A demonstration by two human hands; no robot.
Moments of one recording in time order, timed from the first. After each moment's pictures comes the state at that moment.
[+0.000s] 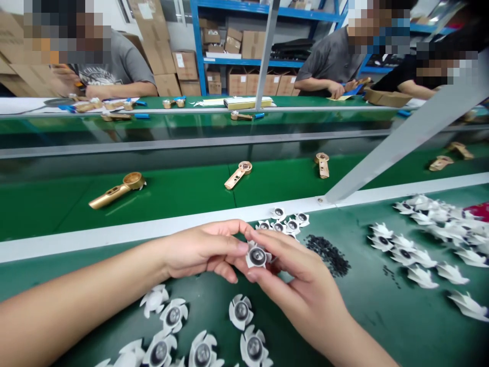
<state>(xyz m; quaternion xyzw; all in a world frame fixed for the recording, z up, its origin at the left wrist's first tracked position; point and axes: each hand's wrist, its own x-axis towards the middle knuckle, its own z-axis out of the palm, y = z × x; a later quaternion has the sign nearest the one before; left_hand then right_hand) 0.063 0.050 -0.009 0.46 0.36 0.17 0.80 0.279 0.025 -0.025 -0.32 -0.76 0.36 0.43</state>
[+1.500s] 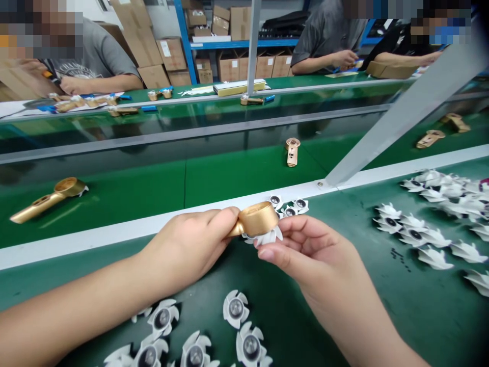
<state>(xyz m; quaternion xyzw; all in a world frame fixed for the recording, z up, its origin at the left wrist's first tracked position) 0.070 0.043 -0.012 0.86 0.49 0.09 0.09 0.279 0.025 -0.008 -0.44 -0.35 0.68 0.47</state>
